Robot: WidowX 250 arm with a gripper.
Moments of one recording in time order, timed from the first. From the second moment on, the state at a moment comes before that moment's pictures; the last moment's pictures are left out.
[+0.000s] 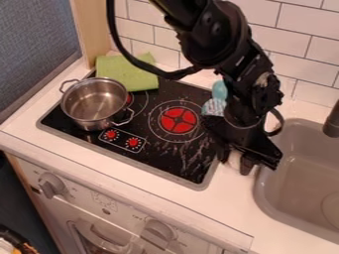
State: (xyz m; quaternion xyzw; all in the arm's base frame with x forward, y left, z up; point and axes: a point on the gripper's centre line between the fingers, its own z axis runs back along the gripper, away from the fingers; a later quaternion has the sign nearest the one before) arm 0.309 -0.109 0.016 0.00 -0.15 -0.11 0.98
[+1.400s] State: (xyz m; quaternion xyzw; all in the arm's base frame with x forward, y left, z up) arm 0.348 -0.017 0.120 0.05 -0.27 -0.04 0.96
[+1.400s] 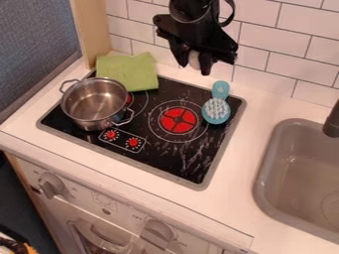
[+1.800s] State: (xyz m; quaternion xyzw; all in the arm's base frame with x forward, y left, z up) arm 0.322 0.000 0.108 0.06 -0.25 -0.03 0.97
